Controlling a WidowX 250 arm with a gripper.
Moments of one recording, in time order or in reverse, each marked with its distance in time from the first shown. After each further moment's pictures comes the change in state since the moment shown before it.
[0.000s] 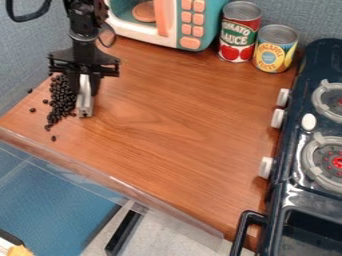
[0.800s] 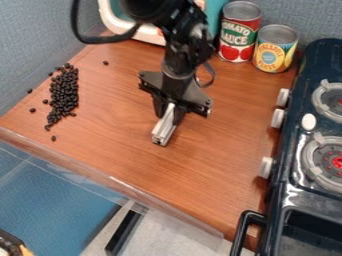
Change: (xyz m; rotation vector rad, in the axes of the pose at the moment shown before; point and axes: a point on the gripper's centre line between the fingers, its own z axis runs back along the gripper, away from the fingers) arm -0.063 -0.123 0.037 -0.080 -0.188 -0.476
